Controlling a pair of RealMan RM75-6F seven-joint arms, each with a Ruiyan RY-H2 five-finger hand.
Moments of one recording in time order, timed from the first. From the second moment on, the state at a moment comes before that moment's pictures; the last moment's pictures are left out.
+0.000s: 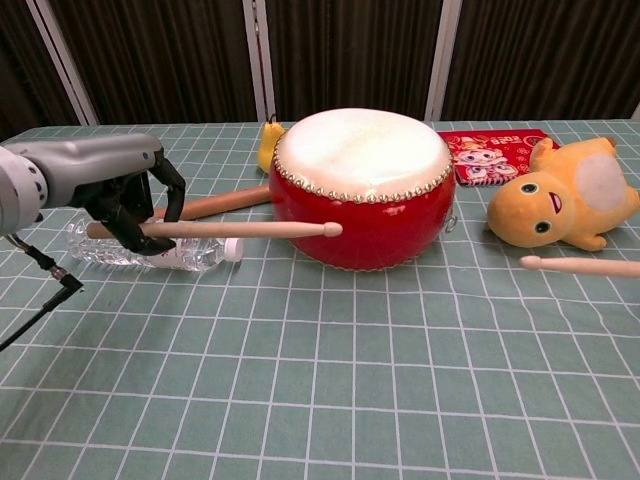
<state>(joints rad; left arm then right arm) -0.85 -1.46 -0.08 -1.96 0.65 1.32 0.70 0.39 -1.18 -0.06 -1.89 -0.98 1.35 -0.49</state>
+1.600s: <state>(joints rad) -0.82 -1.44 -0.09 -1.93 0.67 1.22 0.69 0.37 -1.23 -0.03 -1.82 -0.90 1.24 -0.60</state>
